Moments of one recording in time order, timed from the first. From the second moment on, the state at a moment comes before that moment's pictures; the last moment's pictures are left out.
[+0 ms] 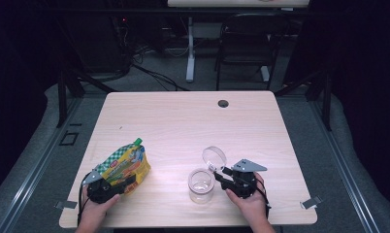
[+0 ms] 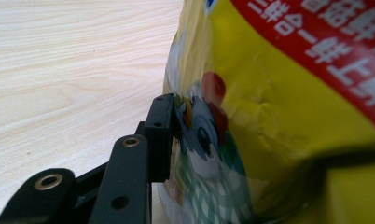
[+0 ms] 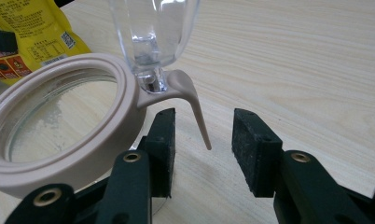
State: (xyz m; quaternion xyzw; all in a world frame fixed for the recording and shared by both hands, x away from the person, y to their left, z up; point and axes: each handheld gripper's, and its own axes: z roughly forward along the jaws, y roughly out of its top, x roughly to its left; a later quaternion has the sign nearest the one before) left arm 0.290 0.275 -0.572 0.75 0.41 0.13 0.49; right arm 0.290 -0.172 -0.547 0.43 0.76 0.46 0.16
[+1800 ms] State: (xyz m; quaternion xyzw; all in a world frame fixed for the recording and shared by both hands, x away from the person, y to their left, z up) left arm 0.278 0.253 -0.521 0.78 0.36 0.20 0.46; right arm 0.269 -0.189 -0.535 0.42 0.75 0.47 0.18
